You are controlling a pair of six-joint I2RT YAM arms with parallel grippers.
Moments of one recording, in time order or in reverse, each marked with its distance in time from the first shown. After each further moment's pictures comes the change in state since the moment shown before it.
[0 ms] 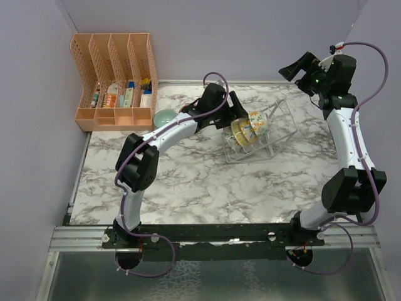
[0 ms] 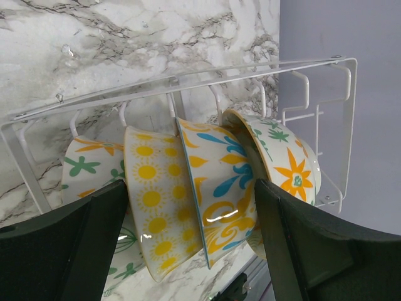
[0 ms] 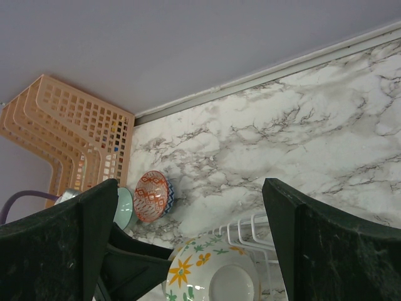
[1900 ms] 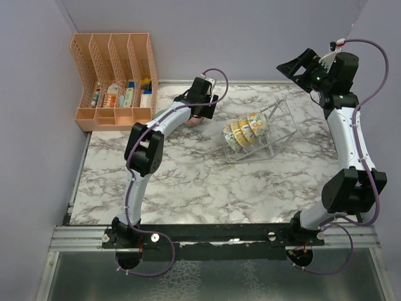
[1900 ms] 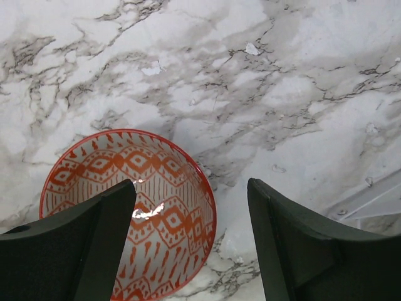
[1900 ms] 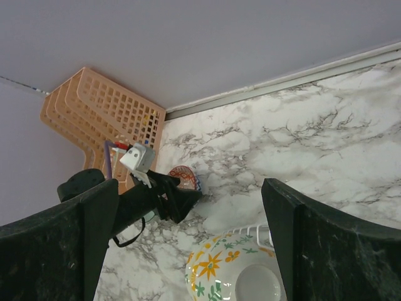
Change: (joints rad) left arm 0.171 0.230 0.217 -0.193 -0.302 0.888; right arm 0.000 -0.004 0.021 0.037 -0.101 0.052
